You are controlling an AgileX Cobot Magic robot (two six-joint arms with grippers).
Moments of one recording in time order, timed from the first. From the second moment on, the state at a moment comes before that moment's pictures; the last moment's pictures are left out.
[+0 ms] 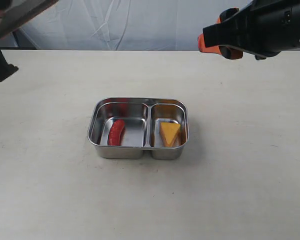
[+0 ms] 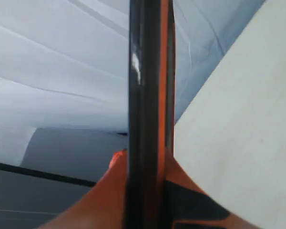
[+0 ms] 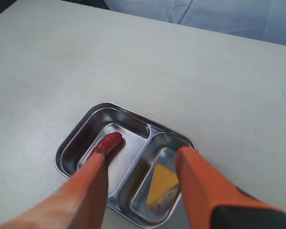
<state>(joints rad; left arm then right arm) -0.72 1.05 -0.85 1.22 0.71 -0.36 0.56 1.19 -1.00 0.42 0.57 -0.30</state>
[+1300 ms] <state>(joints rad) -0.98 1.31 -0.70 1.66 0.61 -0.65 0.56 1.06 -1.00 0.21 0.69 -0.12</state>
